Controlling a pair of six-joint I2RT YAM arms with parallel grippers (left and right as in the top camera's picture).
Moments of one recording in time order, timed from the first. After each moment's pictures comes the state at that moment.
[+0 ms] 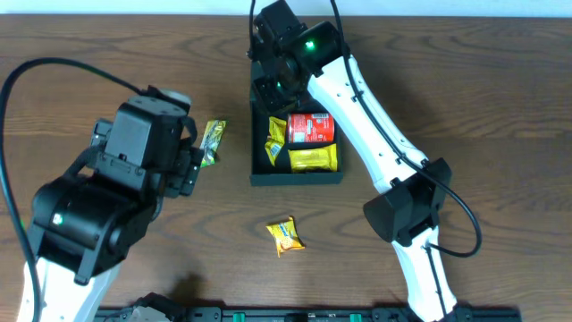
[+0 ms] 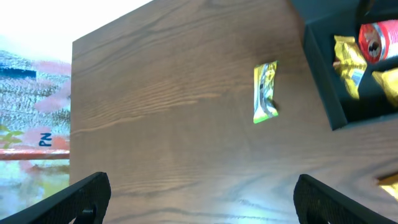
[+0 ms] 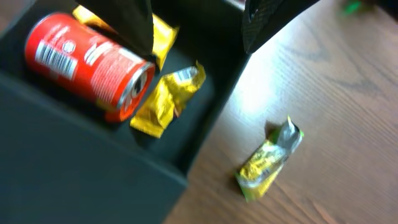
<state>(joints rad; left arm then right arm) -0.42 1.17 1.62 -1.39 -0.44 0.05 0.59 2.30 2.44 -1.39 -0.17 0.16</state>
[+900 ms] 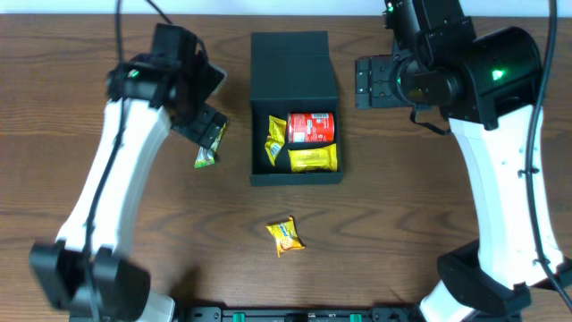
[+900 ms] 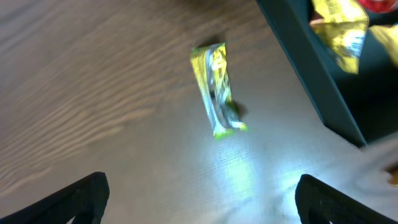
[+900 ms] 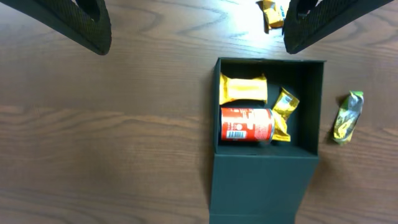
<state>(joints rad) -0.19 1.72 1.62 -1.18 -0.05 0.39 0.43 1.82 2.46 -1.70 0.19 0.34</state>
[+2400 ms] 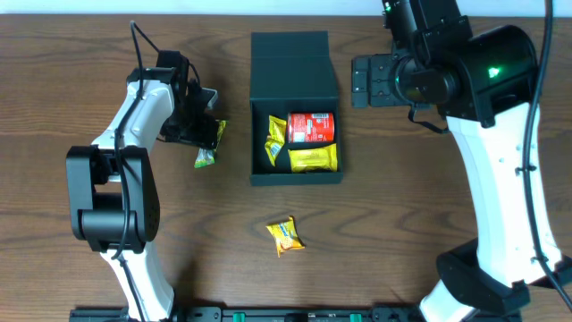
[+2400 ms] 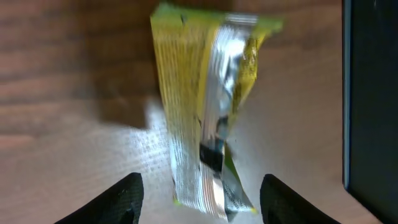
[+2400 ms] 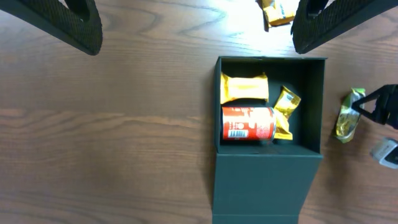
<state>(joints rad) -0.04 2.04 1.51 -0.99 0.20 0.24 0.43 1.83 2.45 -1.69 0.20 0.36</state>
